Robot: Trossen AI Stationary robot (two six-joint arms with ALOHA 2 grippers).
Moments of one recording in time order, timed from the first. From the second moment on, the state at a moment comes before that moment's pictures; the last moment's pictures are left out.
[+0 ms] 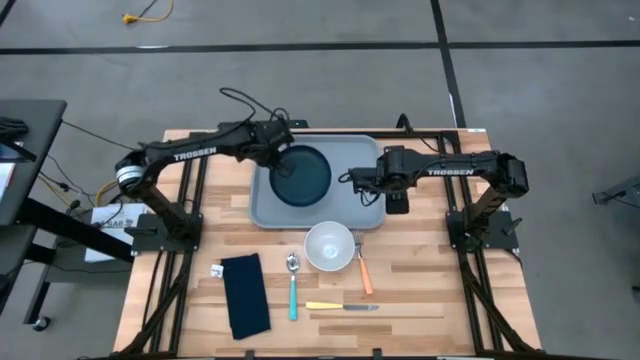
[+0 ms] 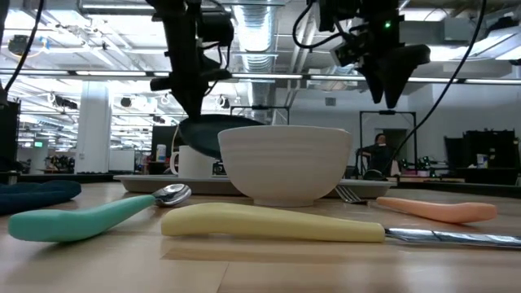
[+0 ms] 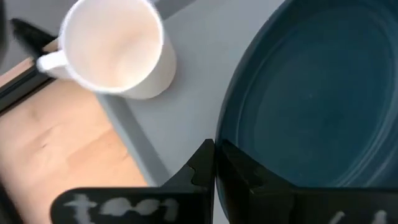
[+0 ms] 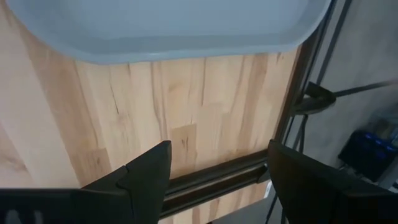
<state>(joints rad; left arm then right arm) 0.45 1.59 1.33 -0.95 -0.25 -0.52 -0.10 1.67 1.46 -1.51 0.44 -0.11</state>
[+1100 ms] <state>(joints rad) 0.36 1.51 1.11 -0.86 -0.31 -0.84 -0.11 1.67 1.46 -1.54 0.44 -0.11</state>
